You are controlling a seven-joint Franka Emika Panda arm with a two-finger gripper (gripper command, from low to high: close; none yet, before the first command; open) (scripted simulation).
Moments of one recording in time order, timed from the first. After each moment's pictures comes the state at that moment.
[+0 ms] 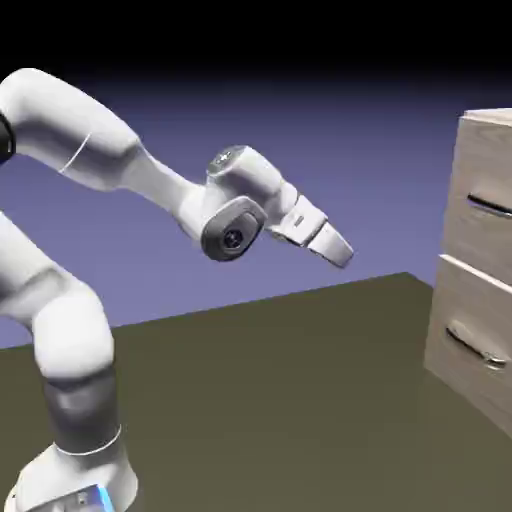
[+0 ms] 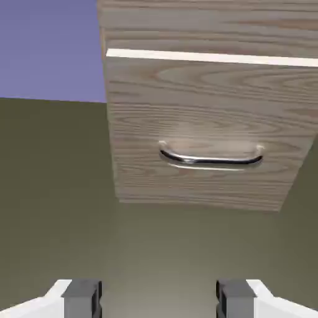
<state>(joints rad) 0.04 -0.58 -0.03 -2.79 -0.05 3.03 0.75</state>
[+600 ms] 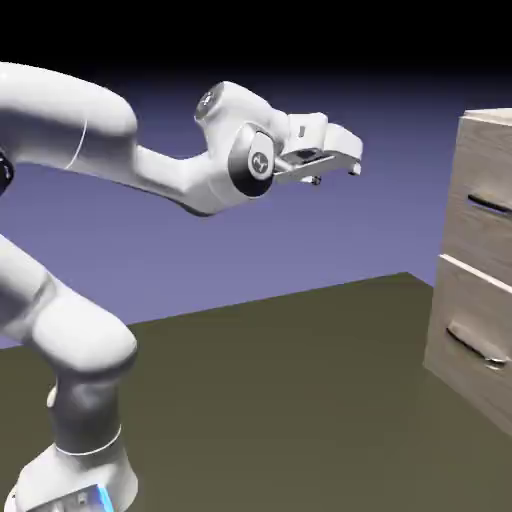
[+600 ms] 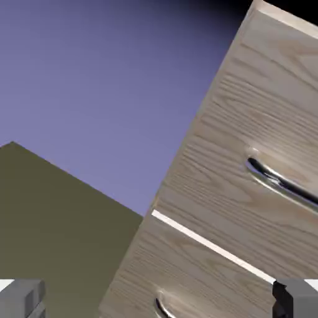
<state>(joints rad) 0.51 -0.69 -0.45 -2.53 -0.84 2.94 0.86</state>
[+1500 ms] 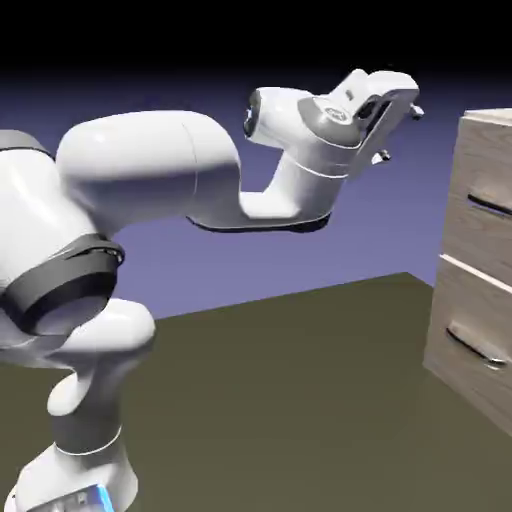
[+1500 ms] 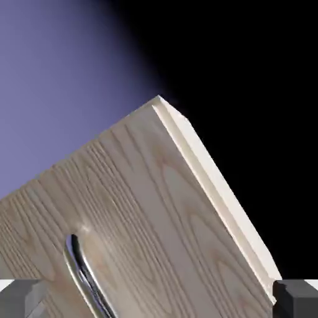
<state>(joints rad) 1.22 -0.86 -1.09 -2.15 -2.01 2.80 1.02</state>
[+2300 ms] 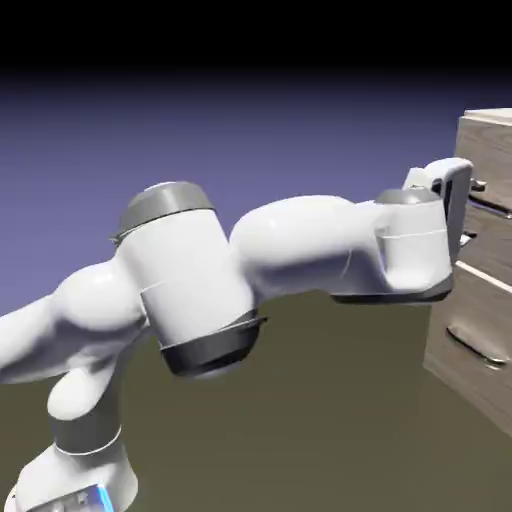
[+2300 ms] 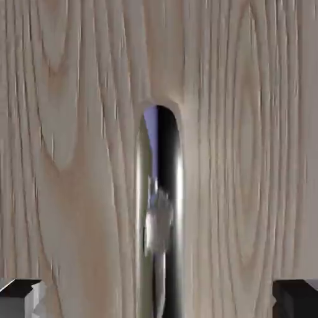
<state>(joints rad) 1.81 -1.00 -1.60 -1.78 -2.89 2.72 1.12</state>
